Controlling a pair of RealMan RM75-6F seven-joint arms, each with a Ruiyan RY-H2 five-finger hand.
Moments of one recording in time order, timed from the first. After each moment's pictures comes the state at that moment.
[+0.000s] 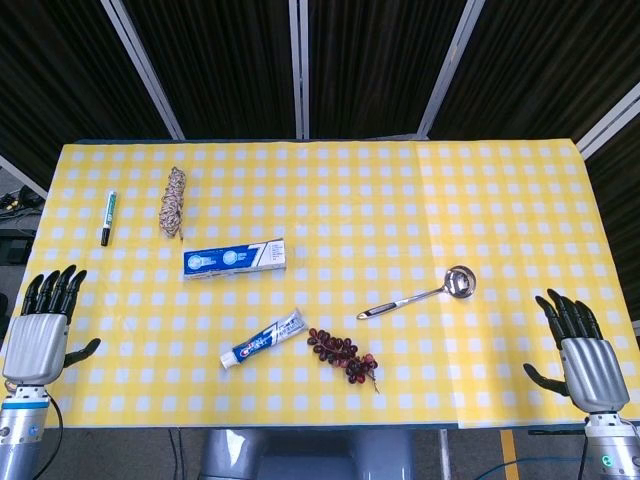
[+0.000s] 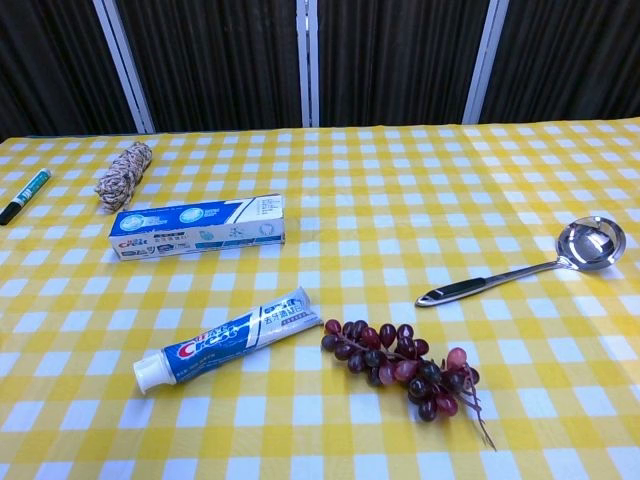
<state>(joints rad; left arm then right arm) -0.12 -1.28 -0.09 -1.64 1.46 1.48 0.31 0.07 -1.11 0.04 -1.67 -1.52 1.46 0.00</state>
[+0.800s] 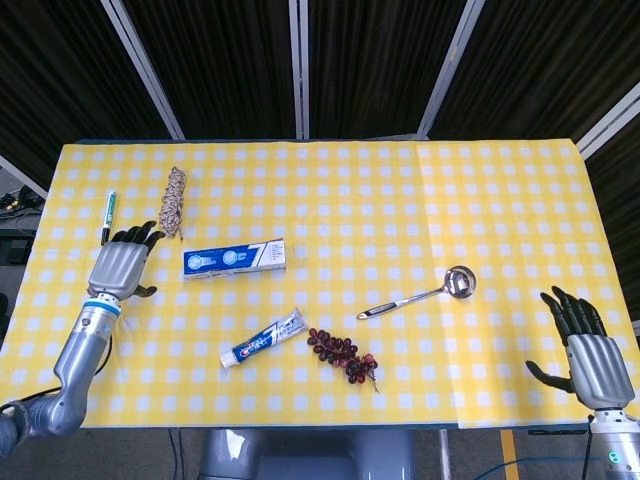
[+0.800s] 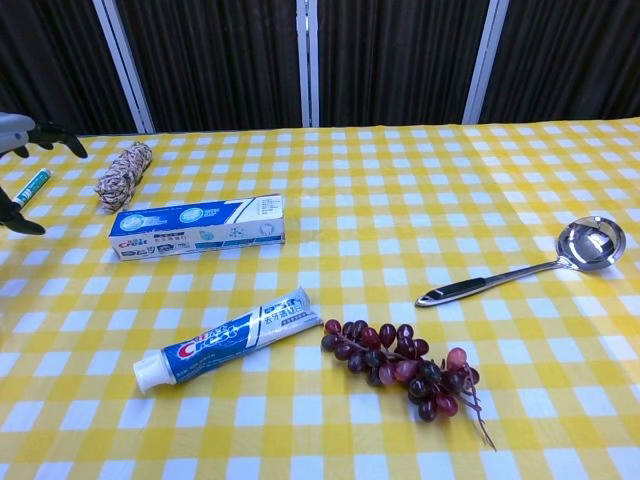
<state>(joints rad) -0.55 -1.35 -0.26 -1.52 0.99 0.95 0.55 0.08 -1.08 0.04 -1.66 -1.51 1.44 0.08</state>
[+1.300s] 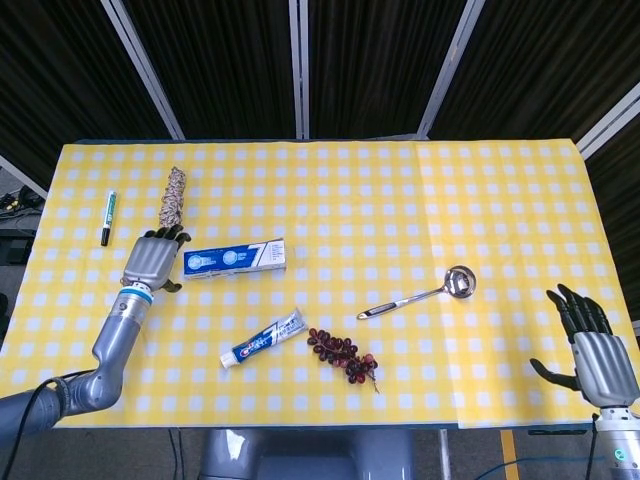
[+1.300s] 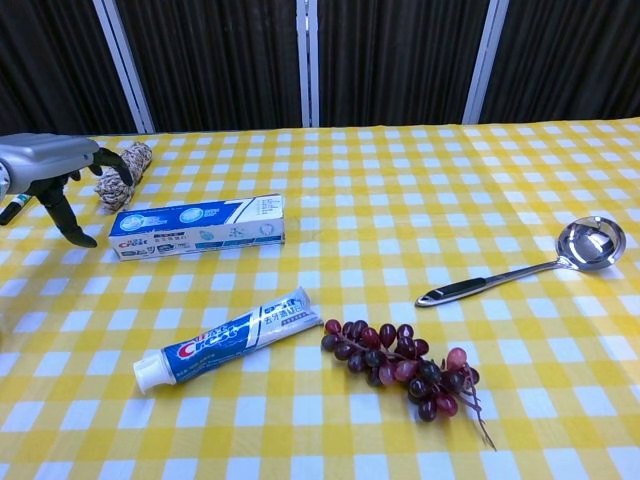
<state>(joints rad) -0.70 -1.47 -0.24 -1.42 0.79 0.90 0.66 0.08 -1.07 0.05 -1.65 -1.49 1.43 0.12</state>
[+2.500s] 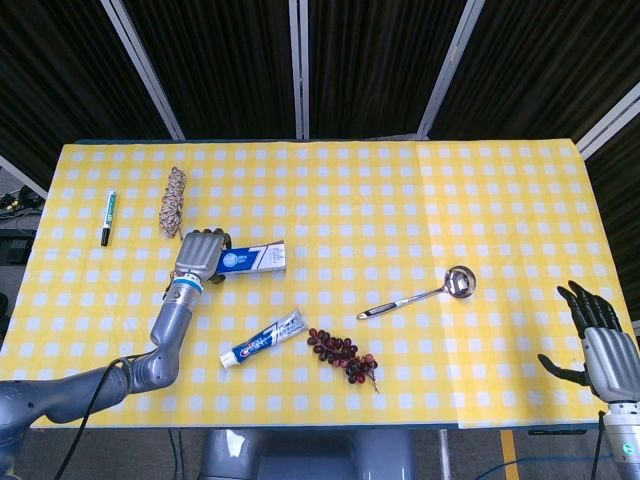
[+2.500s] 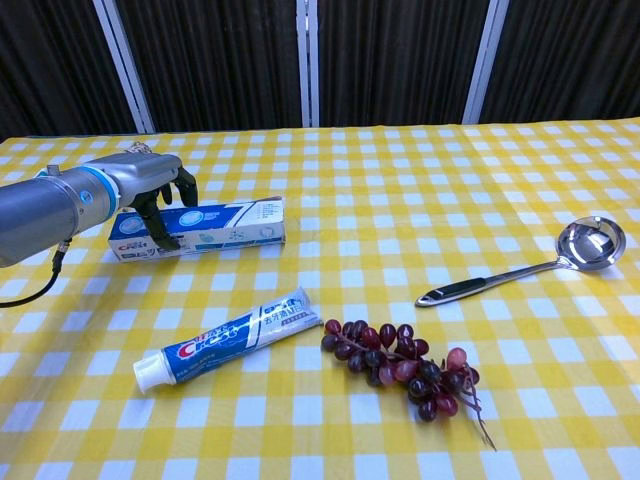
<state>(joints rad) -0.88 -1.72 -0.24 -1.16 0.67 0.89 0.64 0.09 -1.06 0.07 -1.63 -1.45 1.40 0.18</state>
